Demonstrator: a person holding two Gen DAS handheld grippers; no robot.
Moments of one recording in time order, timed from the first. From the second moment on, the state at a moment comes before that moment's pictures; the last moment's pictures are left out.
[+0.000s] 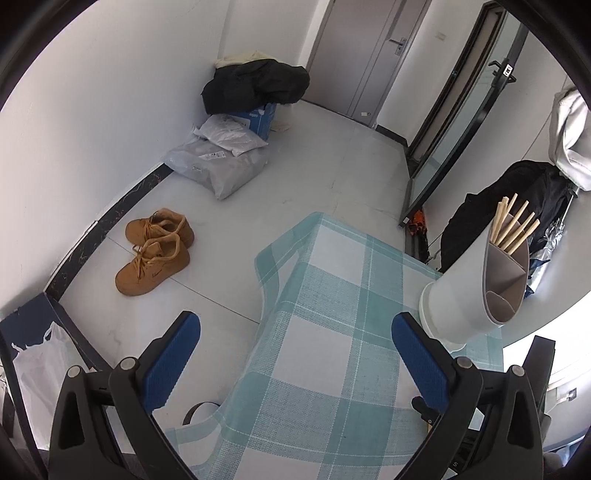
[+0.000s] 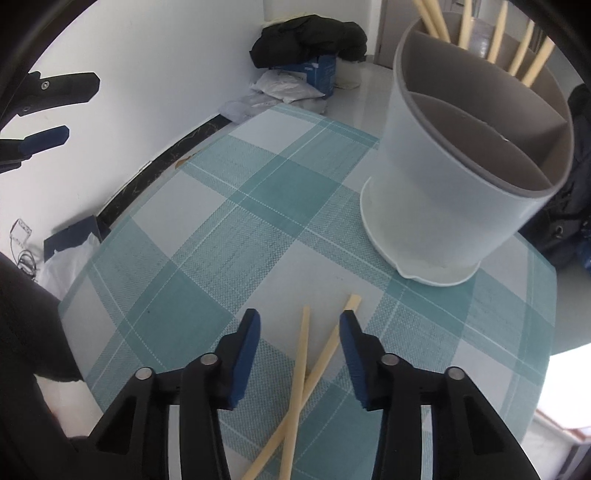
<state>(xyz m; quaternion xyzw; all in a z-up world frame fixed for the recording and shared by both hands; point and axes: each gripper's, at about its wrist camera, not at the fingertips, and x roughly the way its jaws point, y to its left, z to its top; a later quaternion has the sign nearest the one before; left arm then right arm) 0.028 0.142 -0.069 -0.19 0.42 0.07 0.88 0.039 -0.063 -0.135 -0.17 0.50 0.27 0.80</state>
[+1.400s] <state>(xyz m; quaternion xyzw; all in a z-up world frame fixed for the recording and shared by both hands) 0.059 -0.002 -0.122 -0.07 0.54 -0.07 0.83 0.051 -0.250 -0.078 0.19 0.42 0.16 0.87</state>
